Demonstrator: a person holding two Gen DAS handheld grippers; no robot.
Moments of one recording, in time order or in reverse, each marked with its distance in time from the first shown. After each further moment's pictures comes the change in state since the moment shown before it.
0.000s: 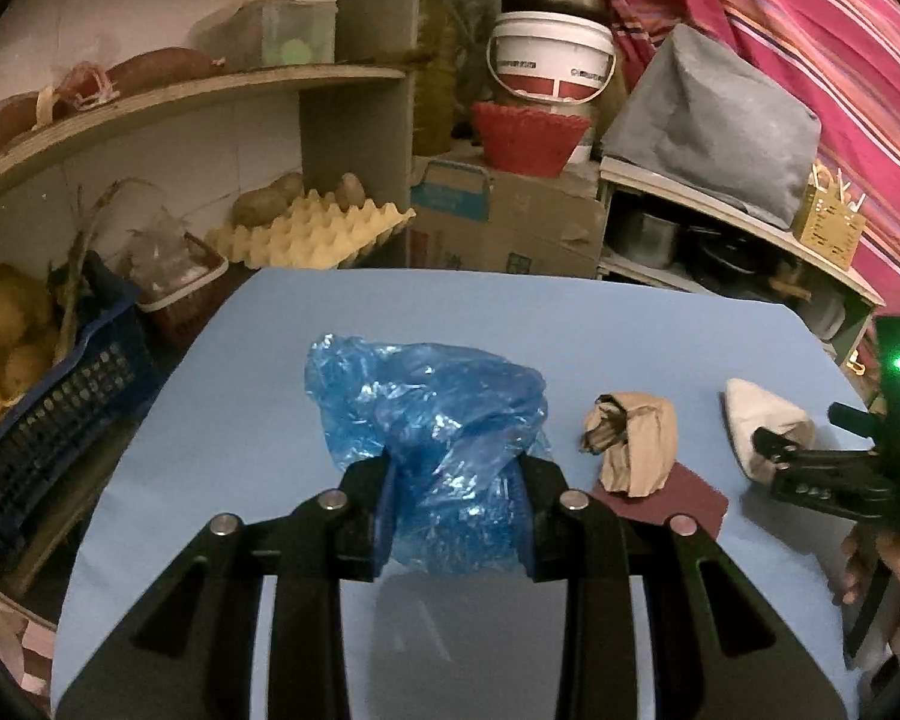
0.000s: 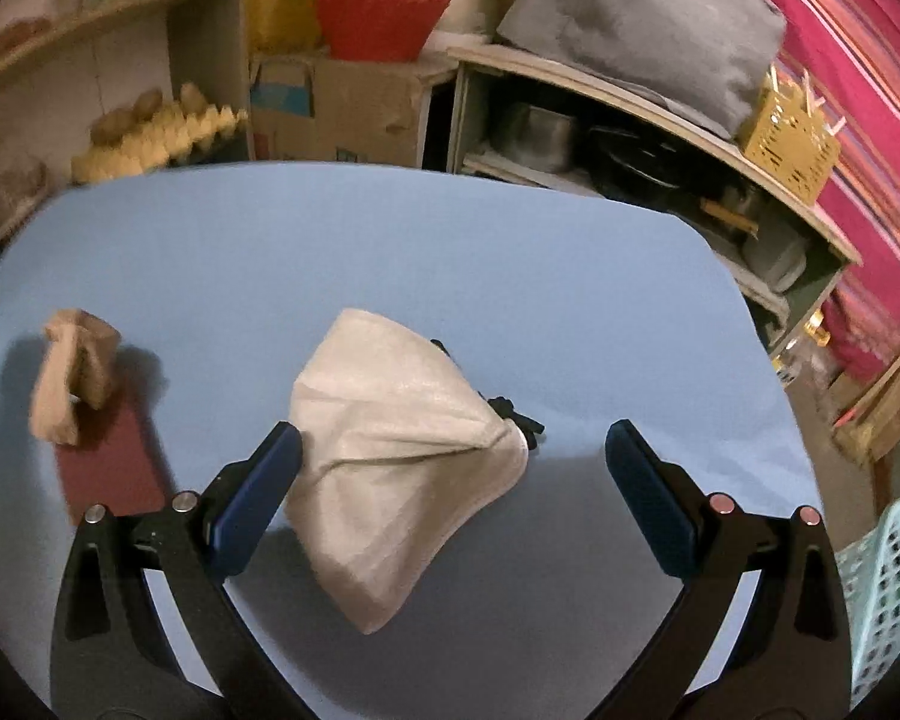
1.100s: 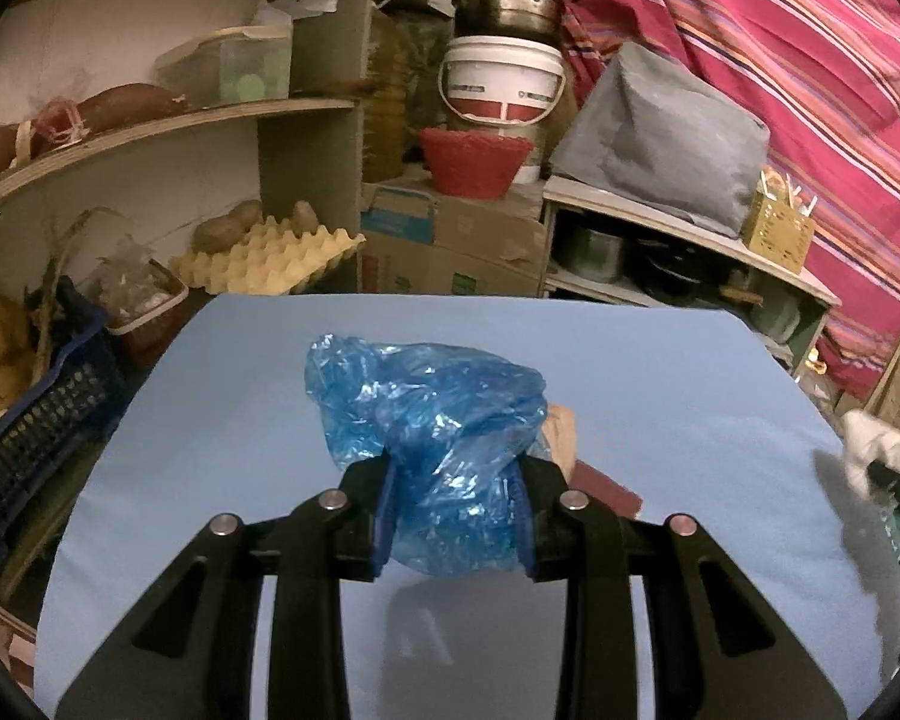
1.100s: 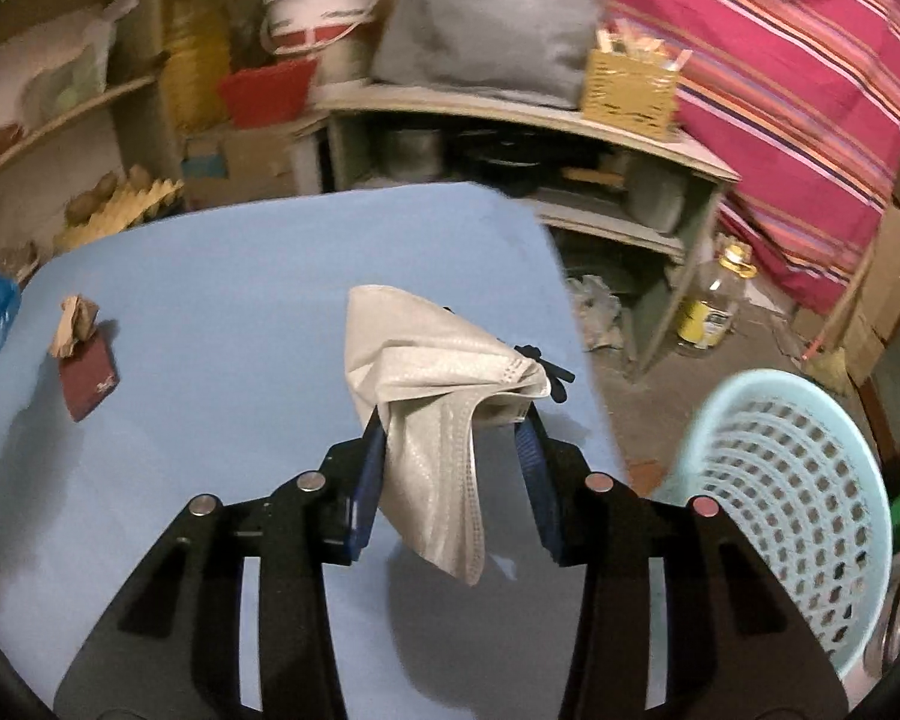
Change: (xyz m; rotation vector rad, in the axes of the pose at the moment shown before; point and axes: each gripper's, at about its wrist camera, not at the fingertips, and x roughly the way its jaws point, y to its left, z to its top) left arm -0.025 -0.030 -0.003 0.035 -0.046 -0.090; right arm -0.112 -0.151 -0.103 0.210 -0.105 -0.032
